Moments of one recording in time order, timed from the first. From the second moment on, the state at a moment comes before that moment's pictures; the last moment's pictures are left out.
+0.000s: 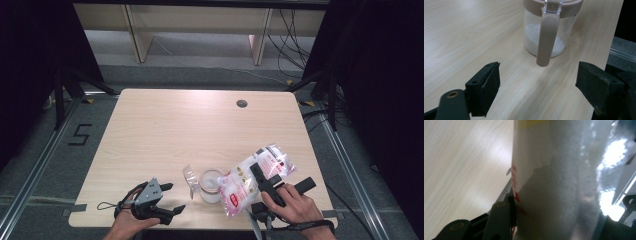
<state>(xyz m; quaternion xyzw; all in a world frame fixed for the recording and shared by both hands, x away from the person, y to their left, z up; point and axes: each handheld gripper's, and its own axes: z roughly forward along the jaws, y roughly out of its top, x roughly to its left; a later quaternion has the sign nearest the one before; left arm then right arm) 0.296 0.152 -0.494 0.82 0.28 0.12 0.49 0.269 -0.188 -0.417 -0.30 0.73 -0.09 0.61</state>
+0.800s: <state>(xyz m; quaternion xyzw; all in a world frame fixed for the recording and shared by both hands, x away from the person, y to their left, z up) 0.297 0.153 -0.494 0.82 0.27 0.12 0.48 0.271 -0.189 -0.419 -0.30 0.73 -0.09 0.61</state>
